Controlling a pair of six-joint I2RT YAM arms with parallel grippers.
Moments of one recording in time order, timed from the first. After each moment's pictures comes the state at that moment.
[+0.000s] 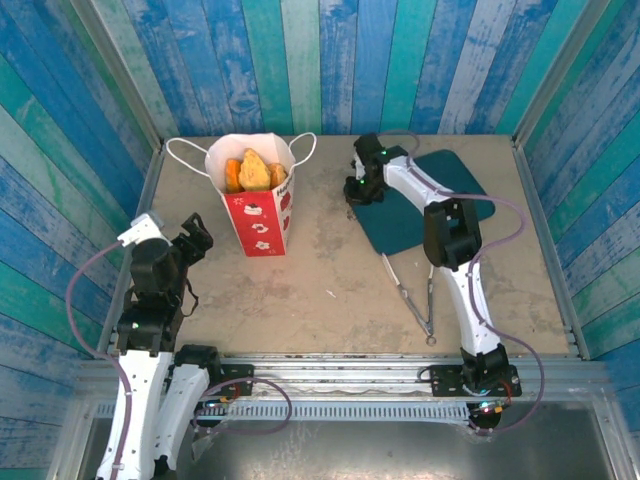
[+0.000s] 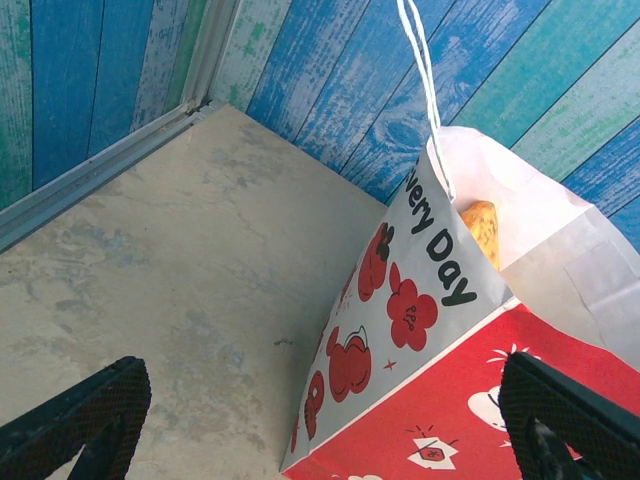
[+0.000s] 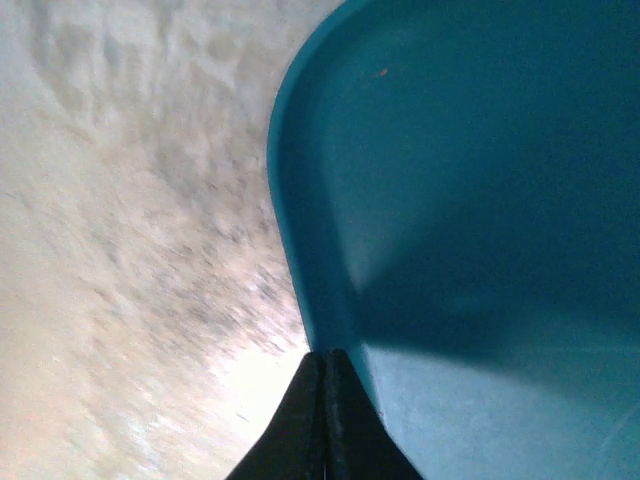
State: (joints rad) left arm -0.06 0.51 0.72 -0.52 -0.21 -0.56; right arm 0.43 2.44 2.11 -0.88 -0.26 0.44
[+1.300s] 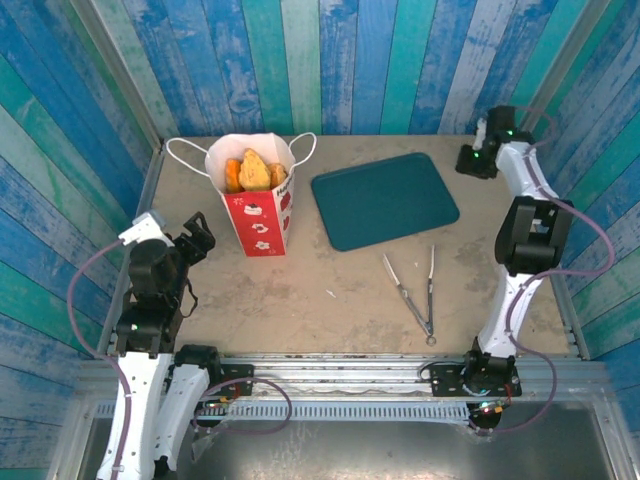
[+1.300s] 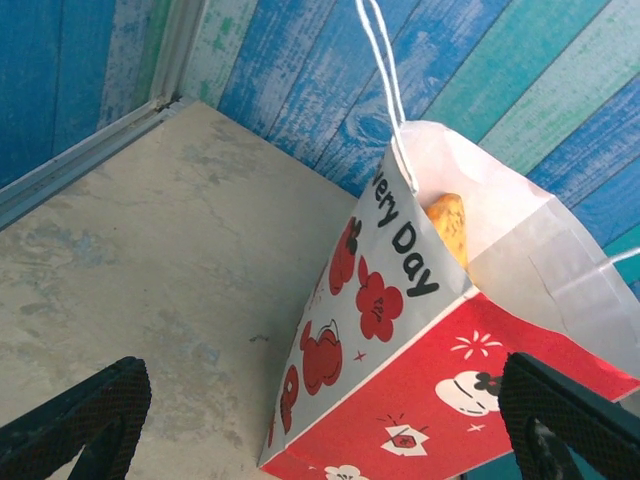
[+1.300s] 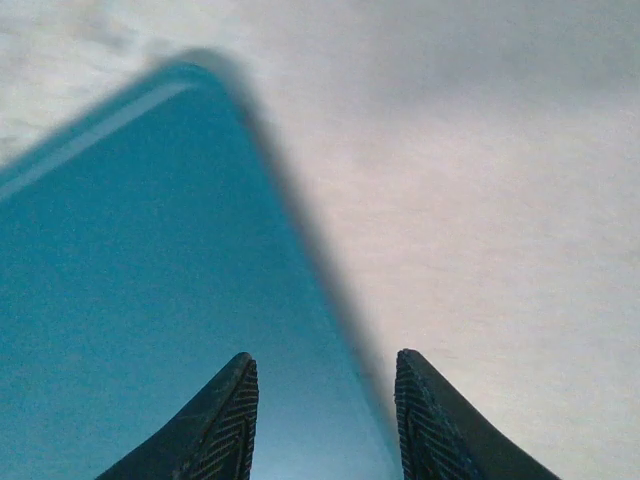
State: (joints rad) left arm -0.06 0.50 0.73 -0.51 -0.15 -0.55; right arm -0.13 2.14 1.88 -0.82 -0.15 0.13
